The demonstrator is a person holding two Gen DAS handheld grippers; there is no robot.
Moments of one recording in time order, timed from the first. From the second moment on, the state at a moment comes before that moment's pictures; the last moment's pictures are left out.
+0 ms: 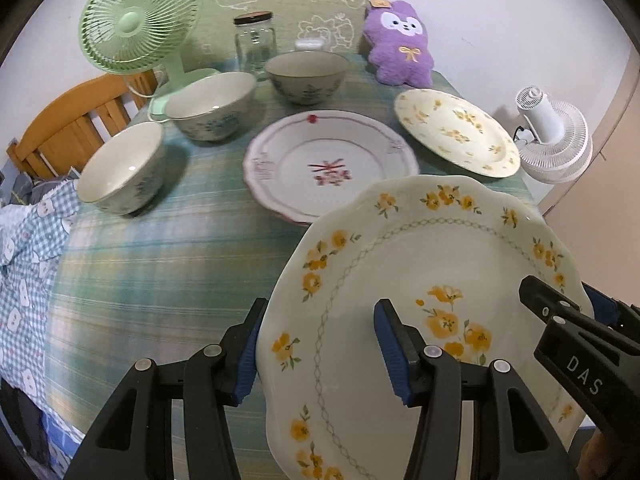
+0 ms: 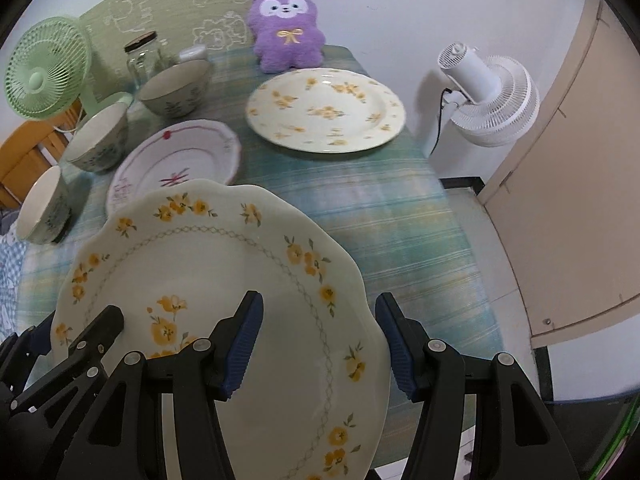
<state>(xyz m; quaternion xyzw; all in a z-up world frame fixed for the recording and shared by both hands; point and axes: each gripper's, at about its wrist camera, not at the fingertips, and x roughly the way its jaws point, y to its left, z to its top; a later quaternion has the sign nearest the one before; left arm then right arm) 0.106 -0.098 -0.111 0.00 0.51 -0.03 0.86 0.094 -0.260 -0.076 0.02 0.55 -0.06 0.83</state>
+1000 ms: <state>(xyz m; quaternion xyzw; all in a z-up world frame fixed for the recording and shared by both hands) 0.140 -0.177 -0.165 0.00 0.56 0.01 0.83 0.125 -0.340 -0.145 0.03 0.61 -0.04 0.79</state>
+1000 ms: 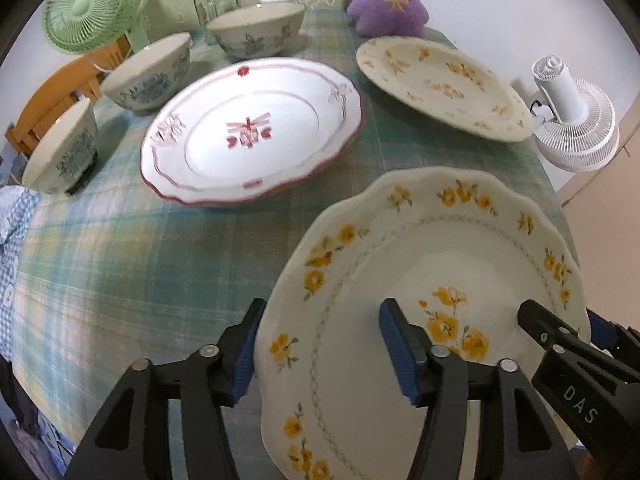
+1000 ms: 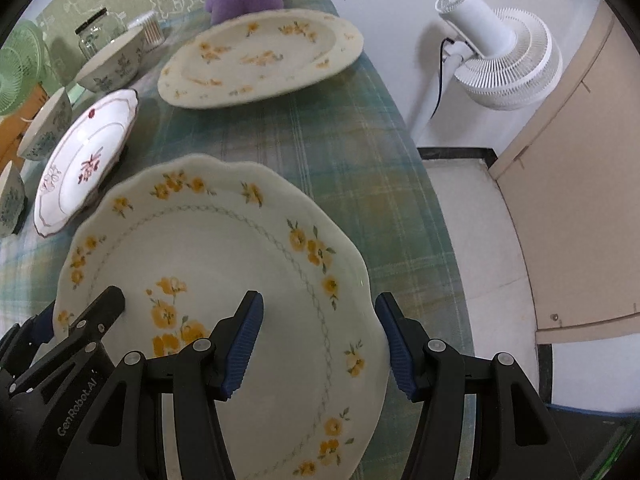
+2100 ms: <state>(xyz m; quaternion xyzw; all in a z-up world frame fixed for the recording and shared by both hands) 0.123 -0.153 -0.003 0.02 0.39 -0.09 0.92 0.106 -0.331 0.028 0.08 0.44 -0.06 0.89</state>
